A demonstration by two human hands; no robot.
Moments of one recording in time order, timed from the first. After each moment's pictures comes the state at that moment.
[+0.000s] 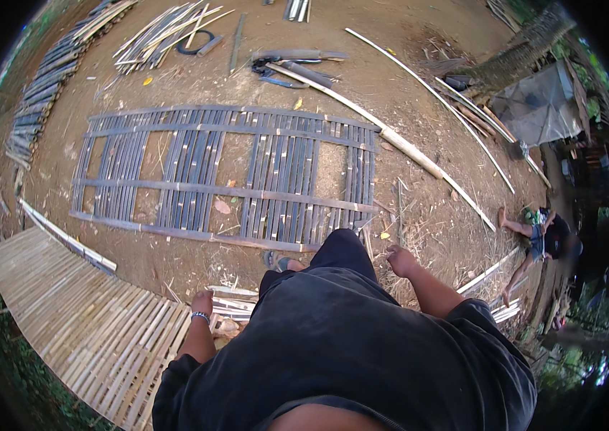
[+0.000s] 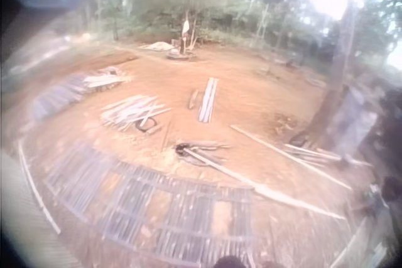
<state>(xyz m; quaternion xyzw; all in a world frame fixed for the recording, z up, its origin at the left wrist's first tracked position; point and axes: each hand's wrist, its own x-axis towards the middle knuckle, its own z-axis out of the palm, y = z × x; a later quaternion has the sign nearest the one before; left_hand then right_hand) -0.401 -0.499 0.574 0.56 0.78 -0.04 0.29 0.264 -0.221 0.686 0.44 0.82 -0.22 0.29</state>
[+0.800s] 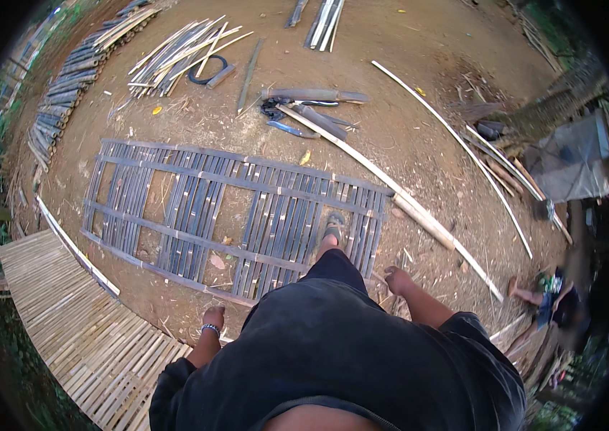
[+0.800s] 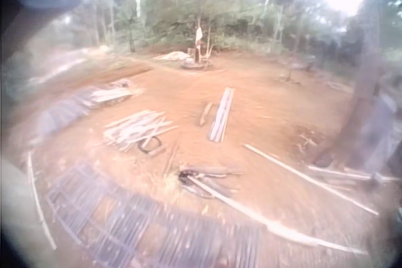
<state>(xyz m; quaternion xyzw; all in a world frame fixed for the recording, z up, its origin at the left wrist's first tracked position) -0.301 -0.195 0.557 0.51 0.77 -0.17 0.35 0.306 0.143 0.599 0.52 0.74 -0.35 0.23</state>
